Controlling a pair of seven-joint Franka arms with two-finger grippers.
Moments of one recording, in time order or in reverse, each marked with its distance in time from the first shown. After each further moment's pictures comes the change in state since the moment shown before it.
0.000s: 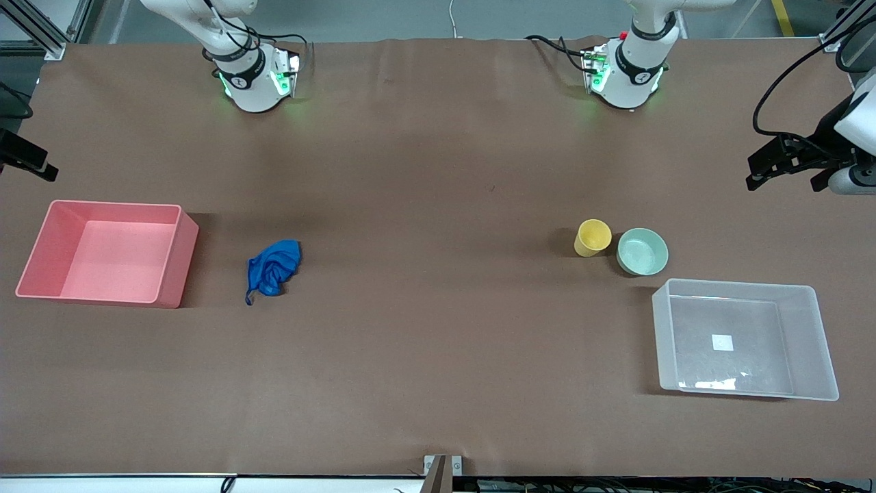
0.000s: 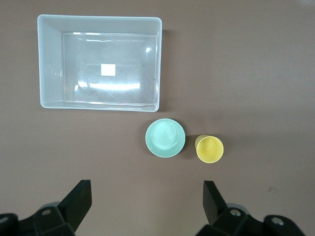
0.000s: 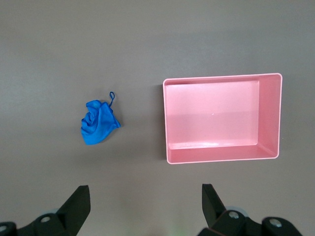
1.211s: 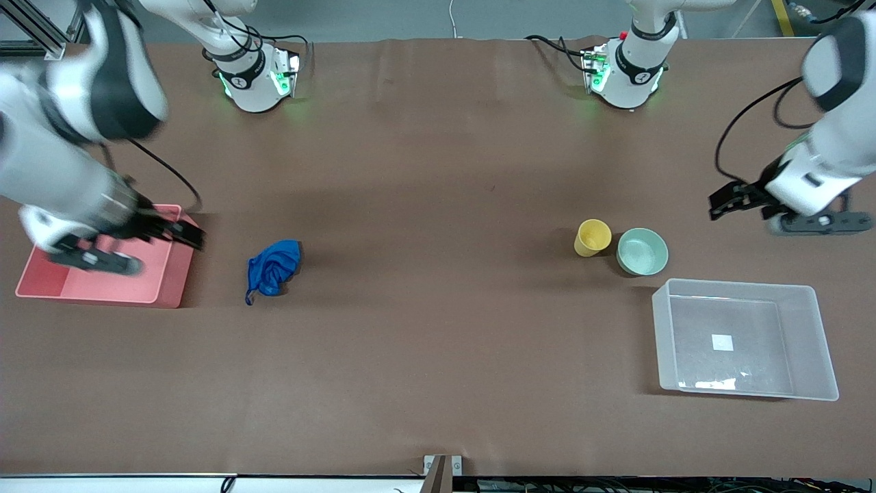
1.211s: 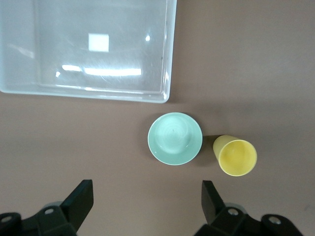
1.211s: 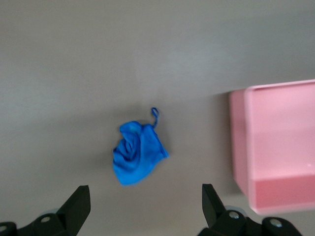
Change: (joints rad) left arm 0.003 -0.021 0.035 -0.480 0.000 0.406 0.002; right arm 0.073 0.174 0.197 -0.404 -0.025 0.589 0.345
